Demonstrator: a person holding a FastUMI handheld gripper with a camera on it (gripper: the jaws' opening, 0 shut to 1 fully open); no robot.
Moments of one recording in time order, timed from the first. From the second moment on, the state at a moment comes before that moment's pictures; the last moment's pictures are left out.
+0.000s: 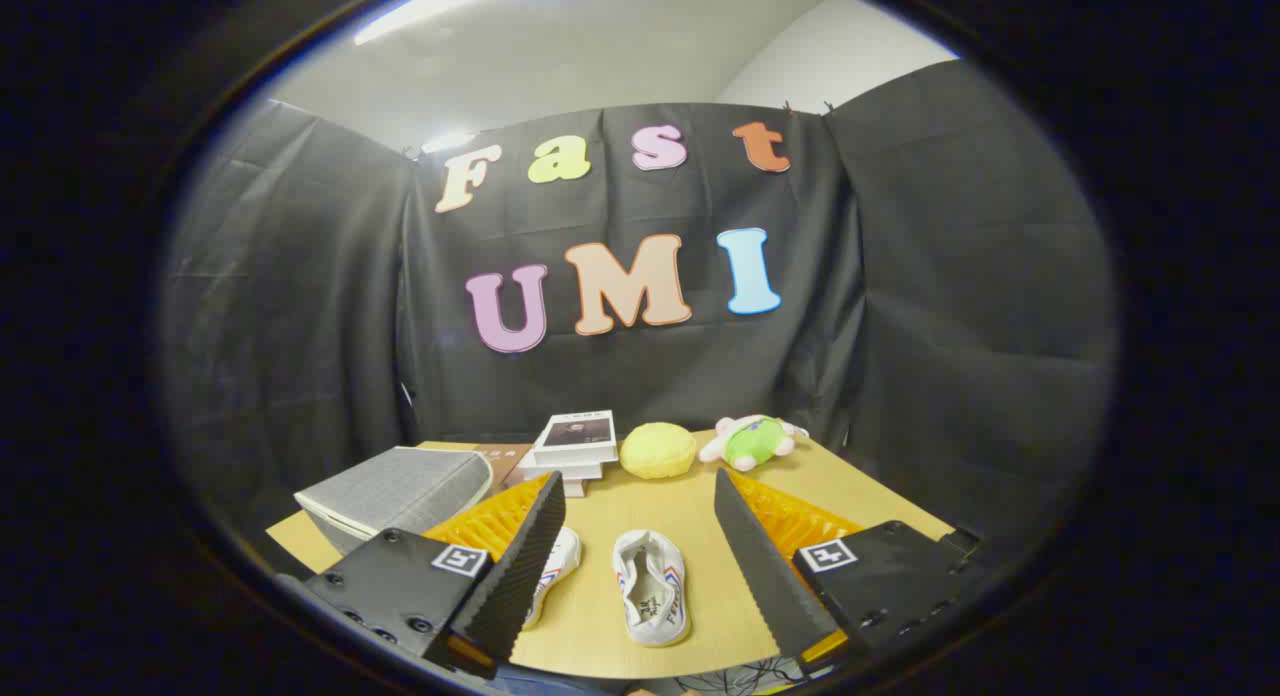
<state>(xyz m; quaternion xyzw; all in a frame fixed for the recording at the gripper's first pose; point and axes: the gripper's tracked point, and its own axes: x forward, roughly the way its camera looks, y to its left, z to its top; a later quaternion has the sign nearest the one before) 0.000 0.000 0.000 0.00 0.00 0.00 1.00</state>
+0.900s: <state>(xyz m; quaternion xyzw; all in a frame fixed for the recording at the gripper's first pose) 0.015 0.085 -0.016 0.18 0.07 0.10 0.98</state>
